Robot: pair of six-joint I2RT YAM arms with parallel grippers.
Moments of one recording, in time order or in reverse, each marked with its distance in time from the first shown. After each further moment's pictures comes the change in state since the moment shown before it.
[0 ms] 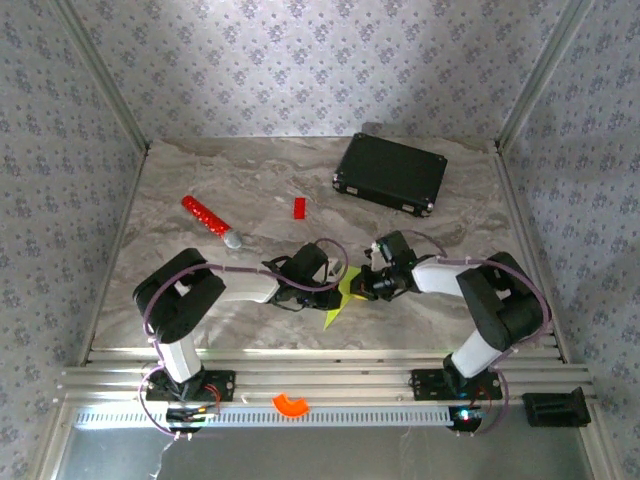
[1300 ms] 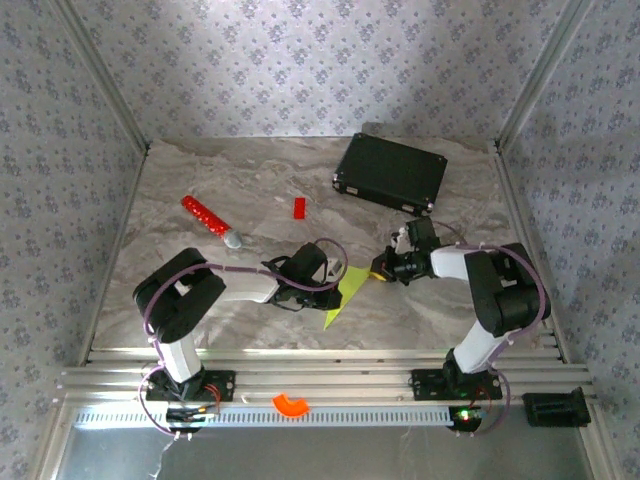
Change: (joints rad) left arm 0.002 0.002 -0.006 0.012 0.012 0.000; right arm -0.257 0.063 0.050 0.011 -0.049 -0.047
